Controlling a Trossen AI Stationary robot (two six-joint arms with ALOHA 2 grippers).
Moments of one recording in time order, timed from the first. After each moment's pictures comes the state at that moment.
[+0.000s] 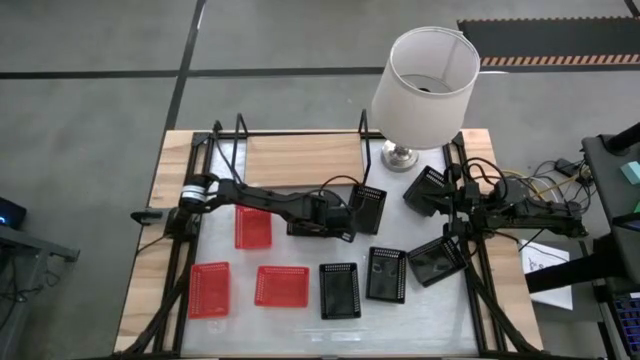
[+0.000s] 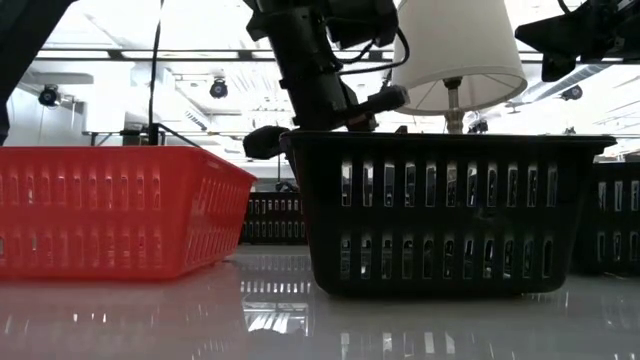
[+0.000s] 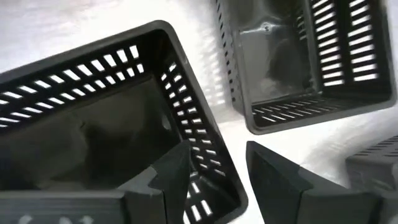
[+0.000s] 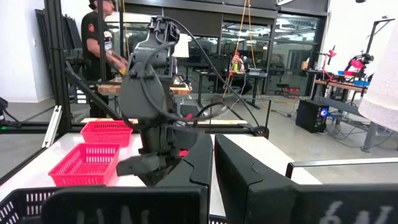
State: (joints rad) left arm -0.06 2.05 1.61 -0.71 -0.23 -1.17; right arm -0.01 0.04 0.25 -0.13 0.08 -0.08
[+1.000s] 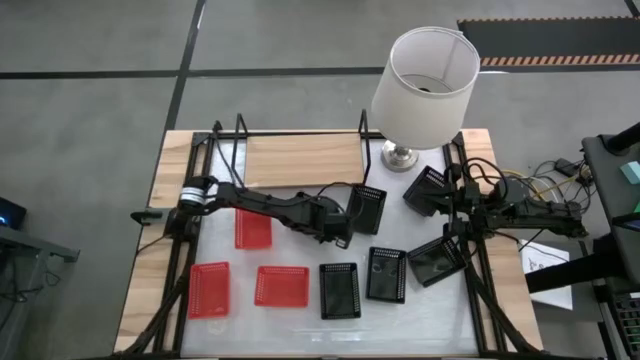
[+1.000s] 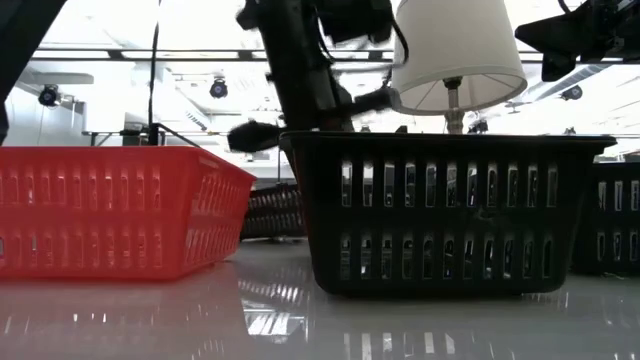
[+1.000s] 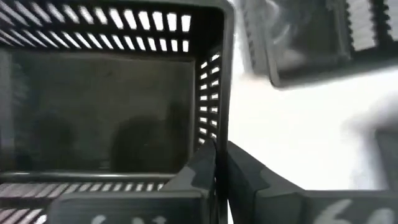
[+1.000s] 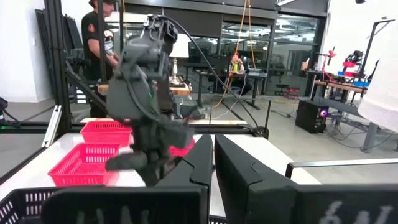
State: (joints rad) left arm -0.10 2.02 1.61 -0.81 -0.22 -1.15; right arm -0.01 0.04 0.25 -0.12 0.08 -0.08
